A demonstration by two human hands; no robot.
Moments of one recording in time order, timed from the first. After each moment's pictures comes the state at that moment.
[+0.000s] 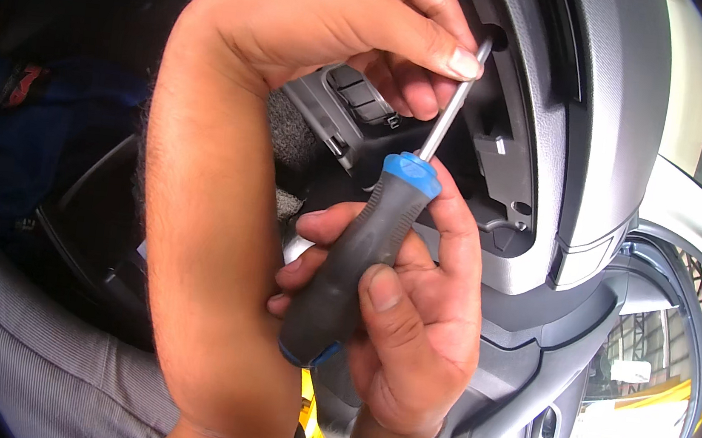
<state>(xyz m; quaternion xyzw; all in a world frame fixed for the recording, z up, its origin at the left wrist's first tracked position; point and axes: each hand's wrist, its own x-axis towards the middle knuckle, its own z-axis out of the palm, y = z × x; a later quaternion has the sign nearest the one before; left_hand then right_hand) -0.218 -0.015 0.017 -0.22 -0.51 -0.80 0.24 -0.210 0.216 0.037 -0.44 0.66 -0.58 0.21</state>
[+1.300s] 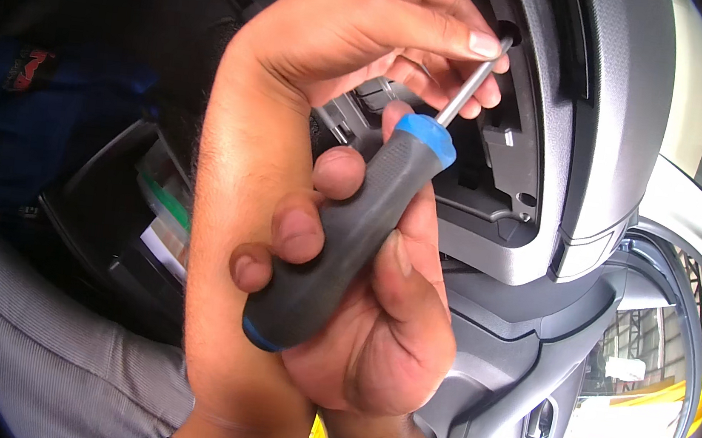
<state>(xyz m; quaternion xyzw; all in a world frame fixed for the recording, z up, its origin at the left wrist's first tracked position) -0.255 -0.001 0.001 -0.35 -0.35 -0.83 0.24 -0.203 0.196 0.015 -0.33 0.37 -0.74 0.45</state>
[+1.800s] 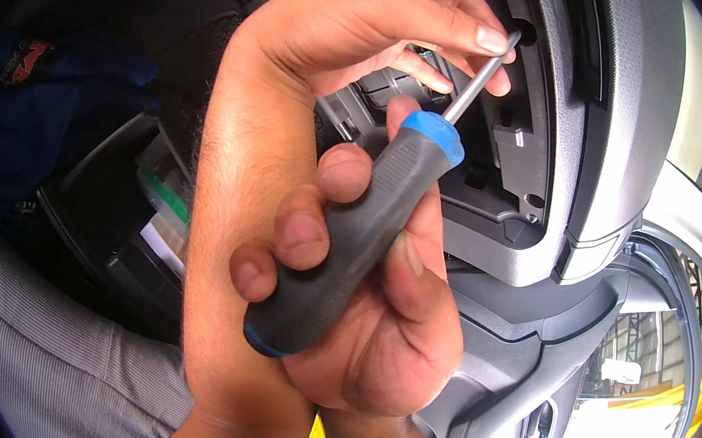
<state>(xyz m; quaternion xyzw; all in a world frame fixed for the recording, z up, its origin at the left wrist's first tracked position) -0.257 -0.004 -0.002 -0.31 -0.37 -0.84 0.26 -0.203 0.193 0.011 -0.33 0.37 -0.75 0.45</state>
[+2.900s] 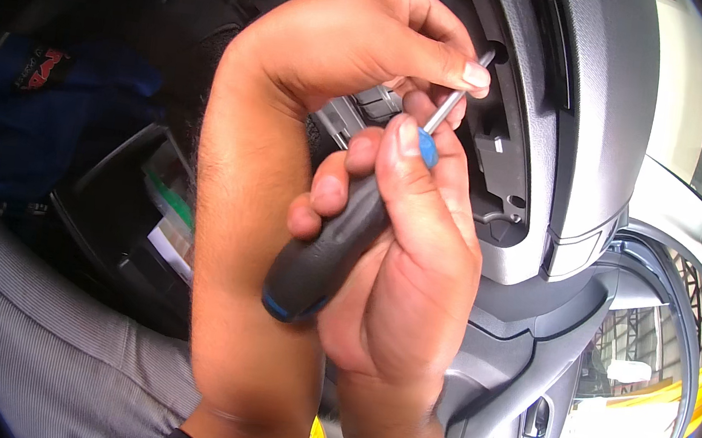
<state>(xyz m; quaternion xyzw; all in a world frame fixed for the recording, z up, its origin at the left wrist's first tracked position) -0.217 -0.012 0.005 -0.32 -0.46 -0.80 0.22 -0.194 0.162 0.047 -0.28 0.56 -0.71 0.31</state>
